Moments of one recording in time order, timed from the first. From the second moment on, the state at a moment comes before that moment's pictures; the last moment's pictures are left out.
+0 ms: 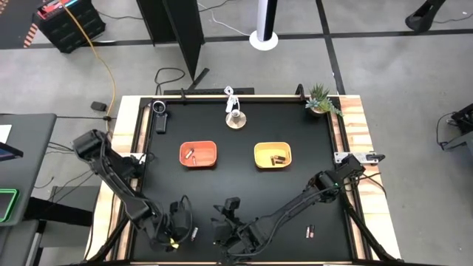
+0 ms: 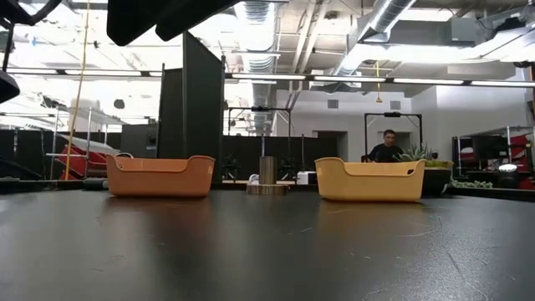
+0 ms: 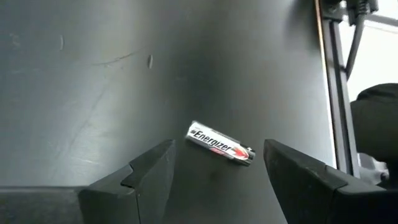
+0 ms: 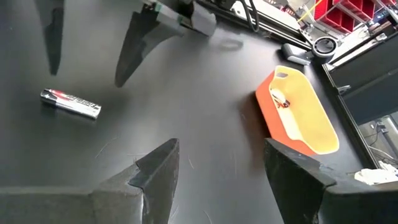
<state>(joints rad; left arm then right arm) -0.92 1.57 0.81 -0.20 -0.44 -0.93 0.57 2.45 2.24 -0.78 0.92 0.27</state>
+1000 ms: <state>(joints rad) -0.91 1.65 0.87 -0.25 -0.45 -1.26 0.58 2.45 2.24 -0.77 0.93 0.26</state>
